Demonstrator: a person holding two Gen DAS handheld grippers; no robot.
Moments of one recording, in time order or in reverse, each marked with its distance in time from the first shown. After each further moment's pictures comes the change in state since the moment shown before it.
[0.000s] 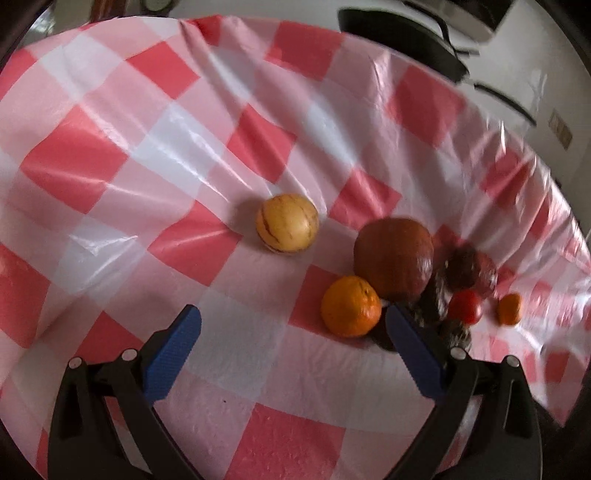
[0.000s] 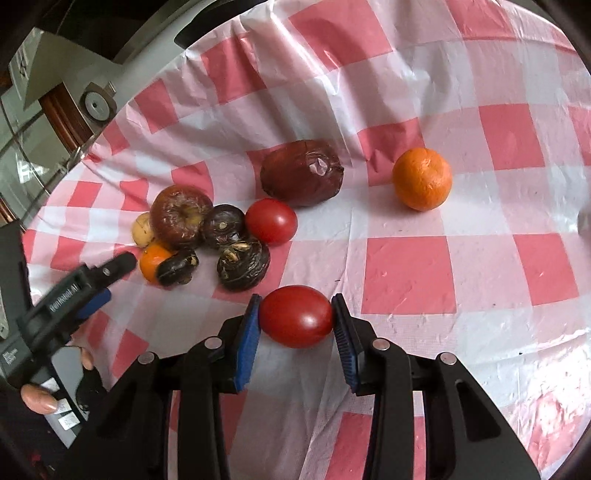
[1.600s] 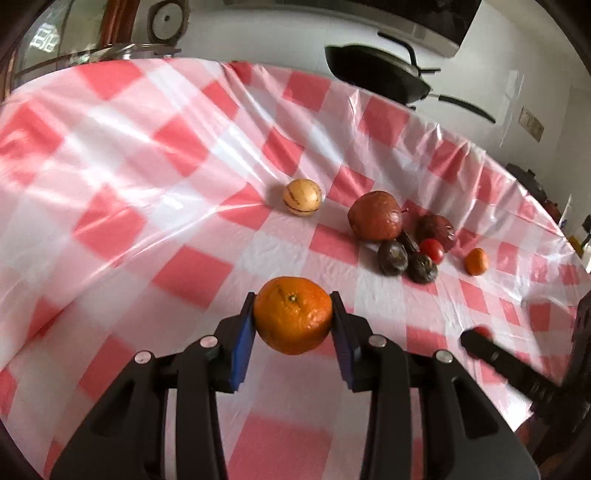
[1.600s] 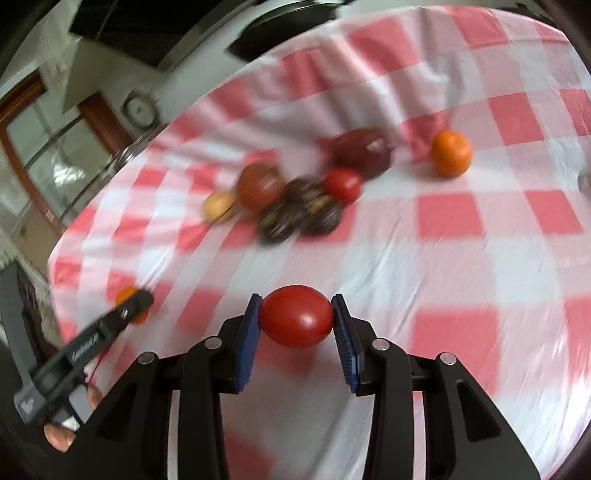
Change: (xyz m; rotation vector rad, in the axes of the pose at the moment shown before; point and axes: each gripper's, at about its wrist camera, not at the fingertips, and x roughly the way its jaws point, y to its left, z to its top) left arm -0.105 0.024 -0.082 0.021 -0.134 -0.037; right arm -0.060 0.047 -0.065 -0.052 -0.031 0.144
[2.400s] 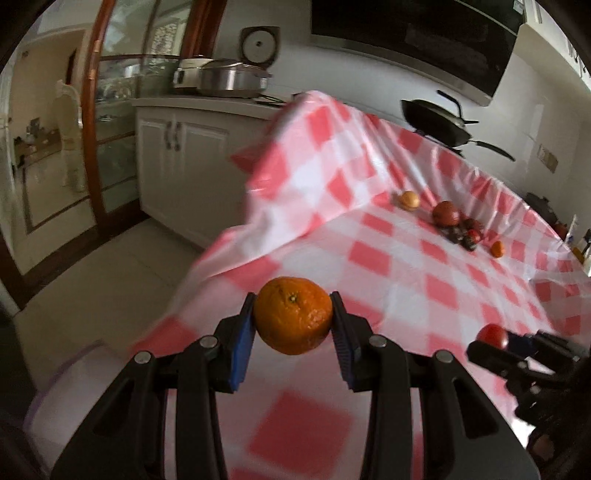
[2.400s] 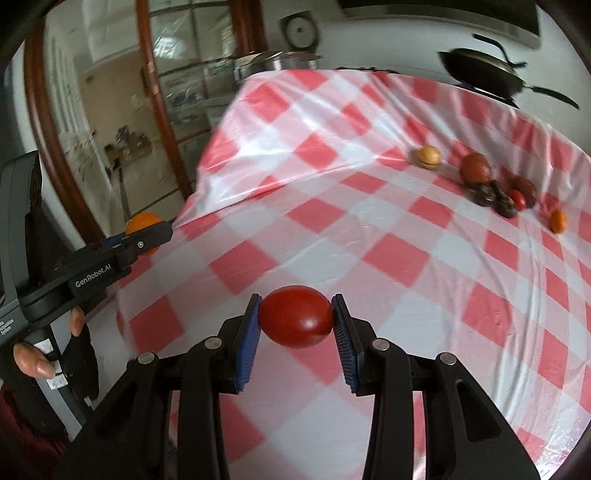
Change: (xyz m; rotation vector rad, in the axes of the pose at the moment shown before) left arm -0.202 0.183 -0.105 -0.083 -0.092 0.155; right arm -0.054 0.227 -0.152 -0.542 0.107 0.062
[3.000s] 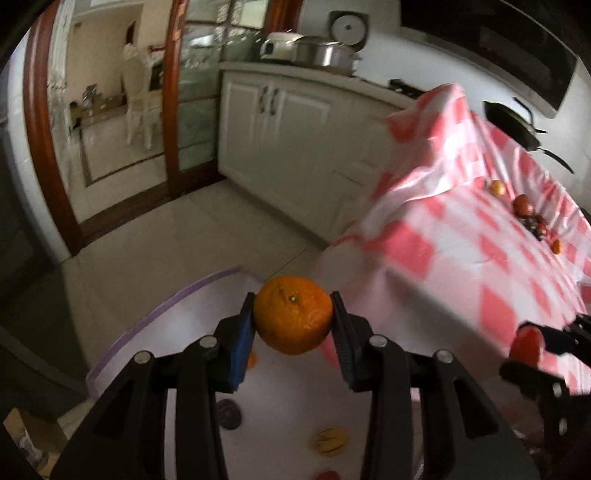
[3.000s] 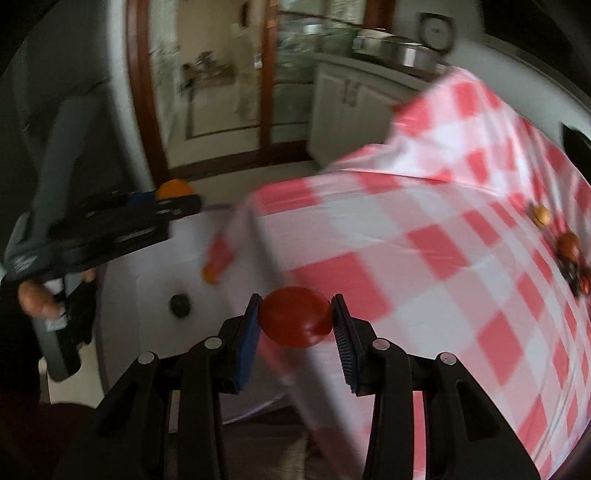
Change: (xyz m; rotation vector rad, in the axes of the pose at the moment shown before) left arm -0.050 0.146 -0.075 -0.146 0.083 0.216; right arm 0.028 0.174 -0.042 -0.419 0.125 0.136
